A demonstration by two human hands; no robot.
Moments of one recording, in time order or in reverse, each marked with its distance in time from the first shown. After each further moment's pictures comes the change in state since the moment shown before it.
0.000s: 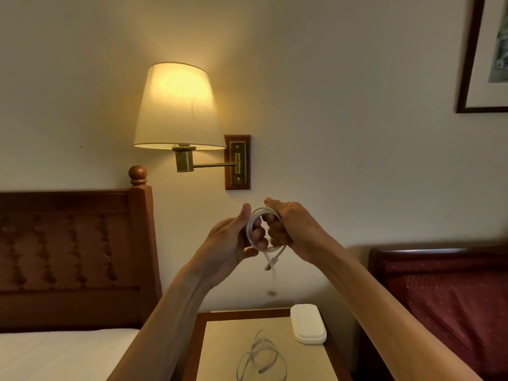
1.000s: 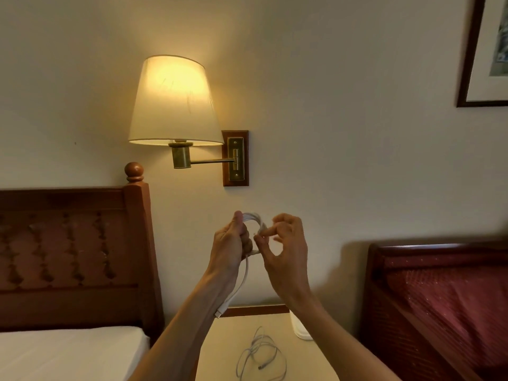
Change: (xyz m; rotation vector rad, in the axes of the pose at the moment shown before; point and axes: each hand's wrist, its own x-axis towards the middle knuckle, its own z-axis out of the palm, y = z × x) left_hand 0.018 -0.039 0.005 0.126 0.366 0.089; right_hand -0.002 0.092 0.031 -0.458 0.567 -0.580
